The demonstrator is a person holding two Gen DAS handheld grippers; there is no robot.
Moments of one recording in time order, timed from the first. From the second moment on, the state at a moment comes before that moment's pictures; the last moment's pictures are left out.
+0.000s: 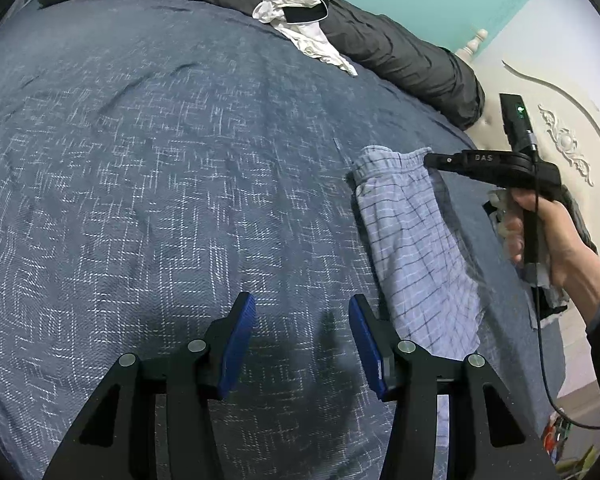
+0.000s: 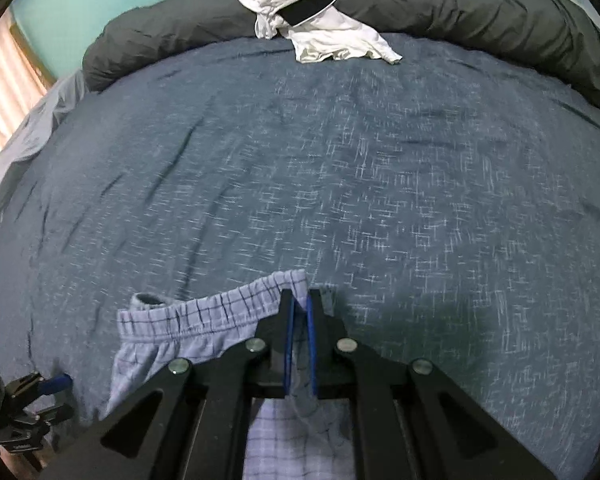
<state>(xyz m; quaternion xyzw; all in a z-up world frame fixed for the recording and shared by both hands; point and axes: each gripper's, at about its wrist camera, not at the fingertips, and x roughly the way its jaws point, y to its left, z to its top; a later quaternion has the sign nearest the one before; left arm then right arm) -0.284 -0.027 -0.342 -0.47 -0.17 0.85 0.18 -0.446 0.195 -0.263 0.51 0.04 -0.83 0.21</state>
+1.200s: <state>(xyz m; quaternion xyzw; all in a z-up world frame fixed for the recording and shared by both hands) -0.375 0.026 -0.329 -0.50 -0.19 0.82 0.19 -0.268 0.271 -0.276 0.43 -0.14 -0.88 0.13</state>
